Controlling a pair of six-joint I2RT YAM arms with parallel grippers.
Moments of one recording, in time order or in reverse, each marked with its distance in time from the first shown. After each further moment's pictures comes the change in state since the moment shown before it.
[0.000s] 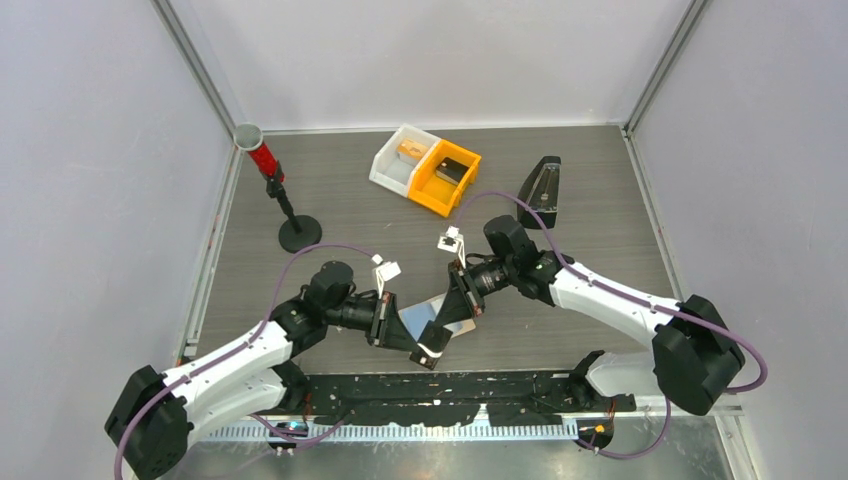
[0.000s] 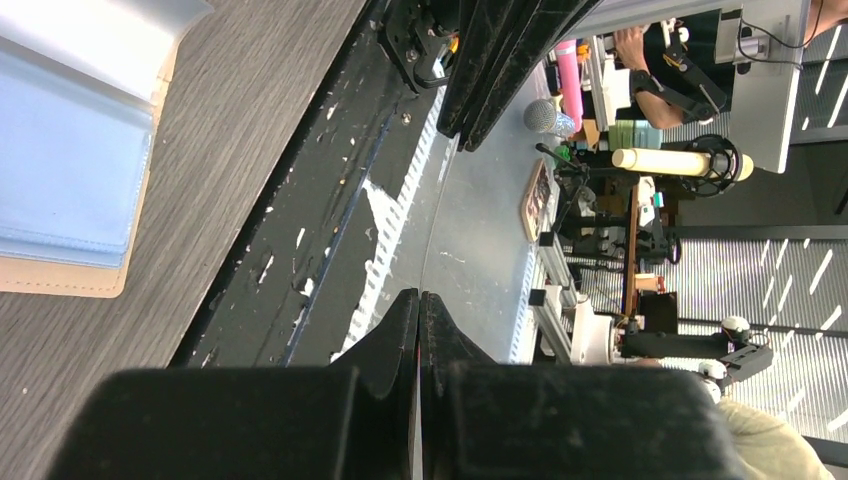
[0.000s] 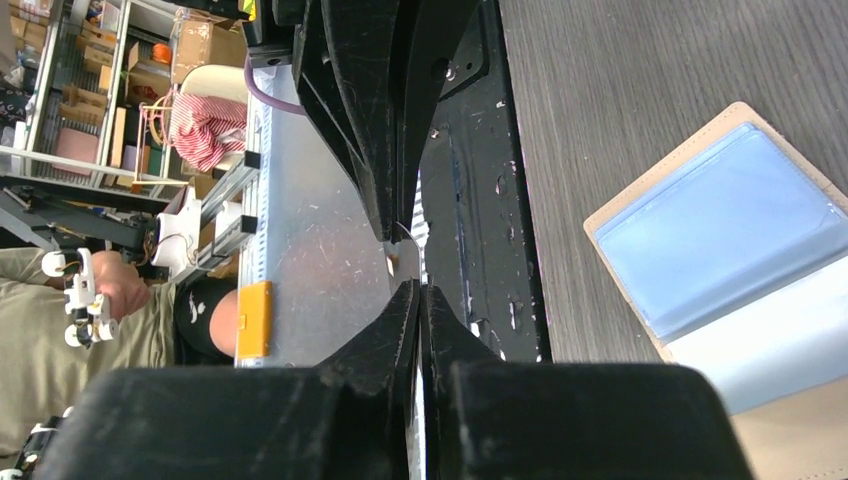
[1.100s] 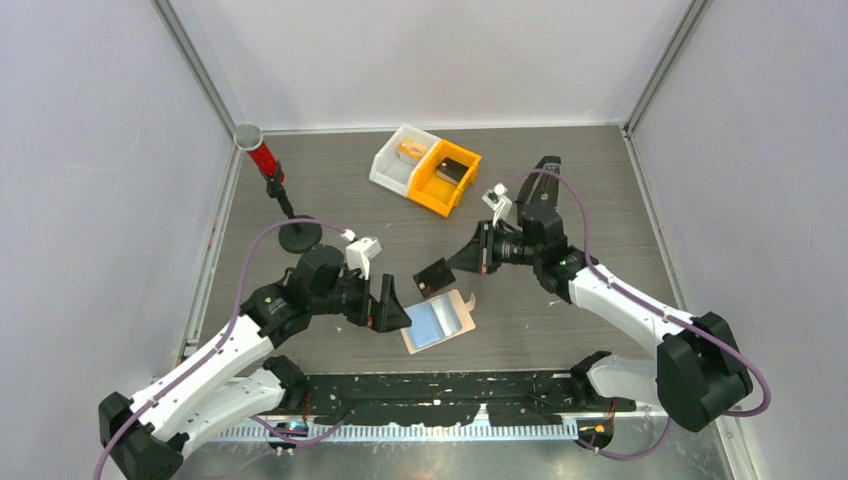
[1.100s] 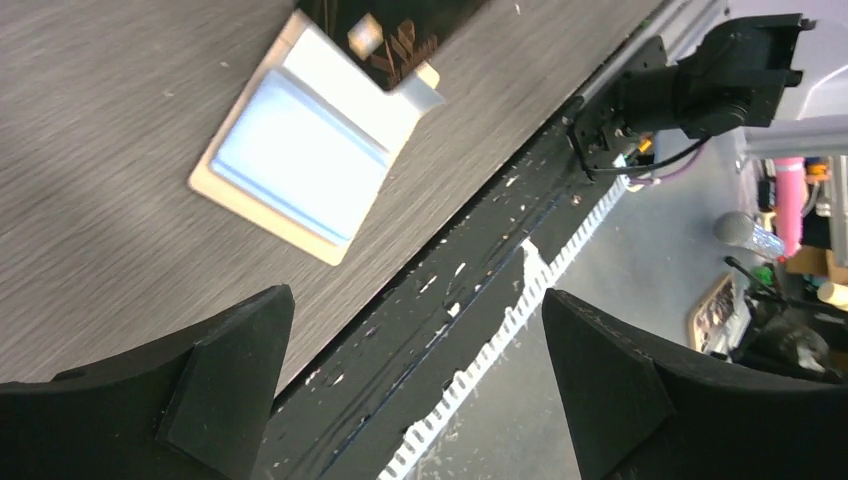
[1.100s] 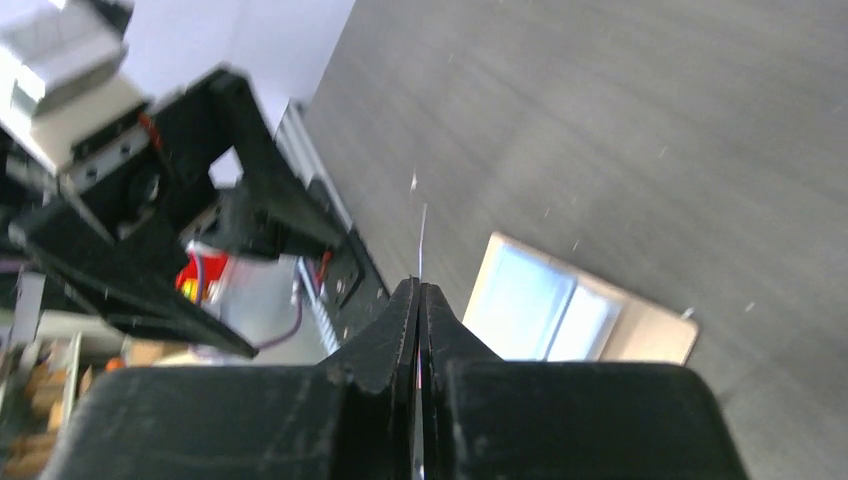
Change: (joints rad) left arm 0.010 -0.063 0.277 -0.513 -0.417 0.222; right arm -0.208 -0.084 -0.103 0.267 0.286 0.339
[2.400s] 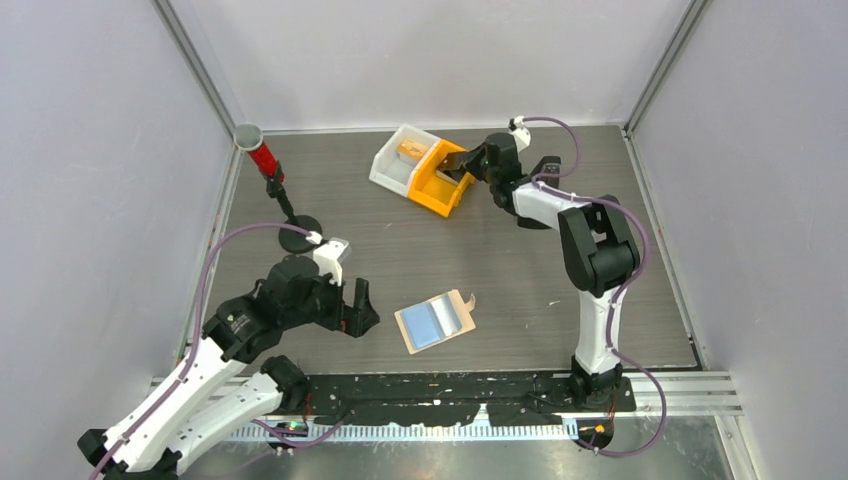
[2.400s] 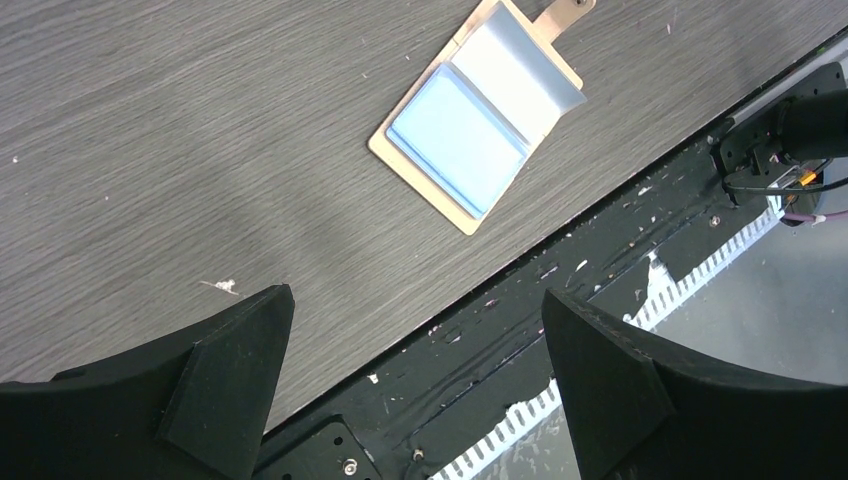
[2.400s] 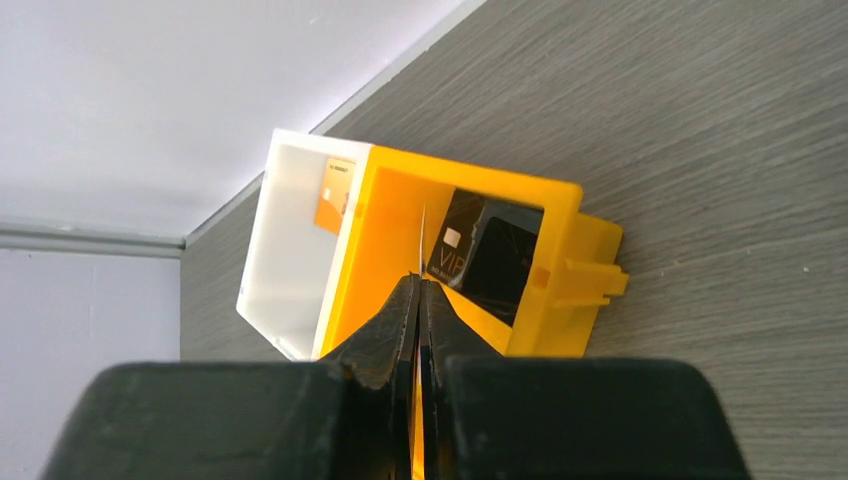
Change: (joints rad) left arm 0.000 -0.179 0.126 -0.357 -0.329 0.150; right arm -0.130 0.838 0.734 0.152 0.908 0.280
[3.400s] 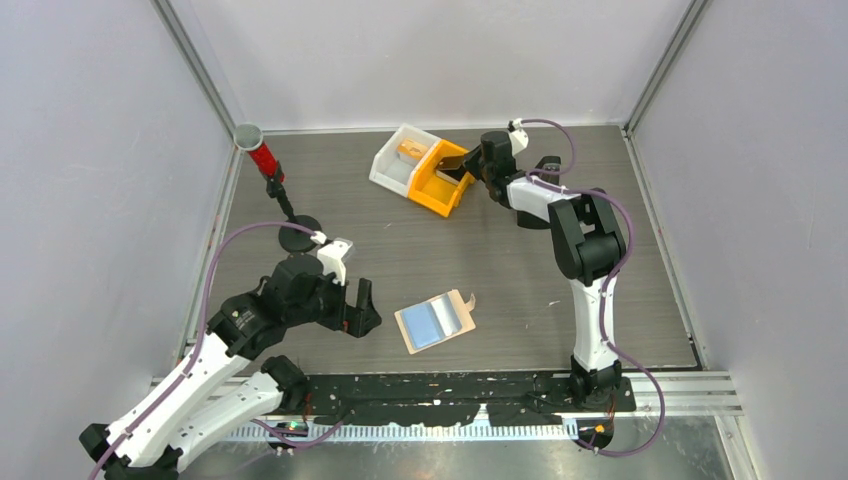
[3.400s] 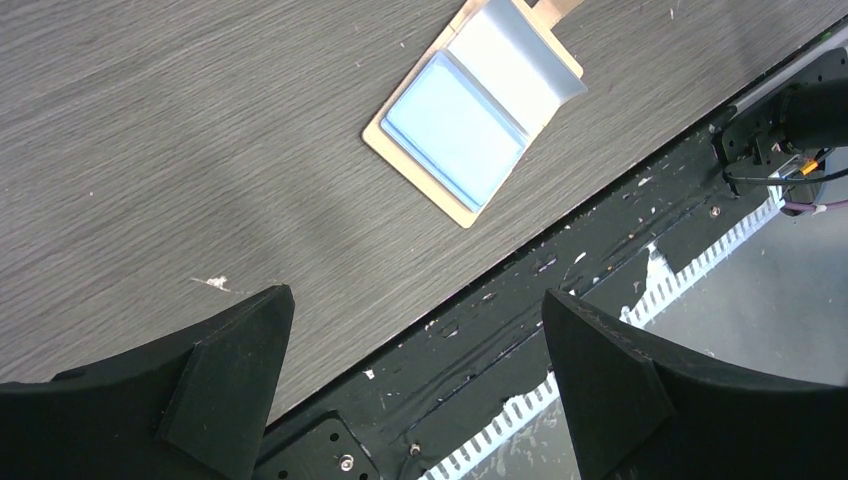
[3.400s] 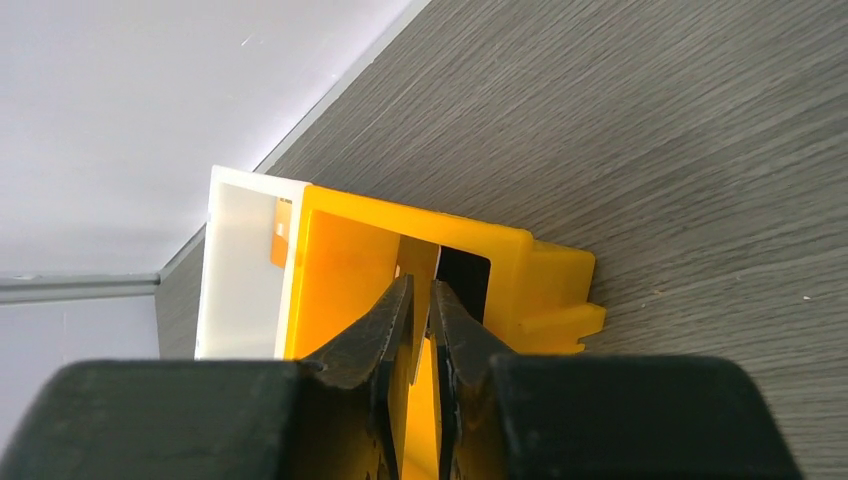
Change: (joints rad) left arm 0.000 0.028 0.000 0.000 0.020 0.000; right arm -0.016 0.128 0.127 -0.068 0.024 0.060
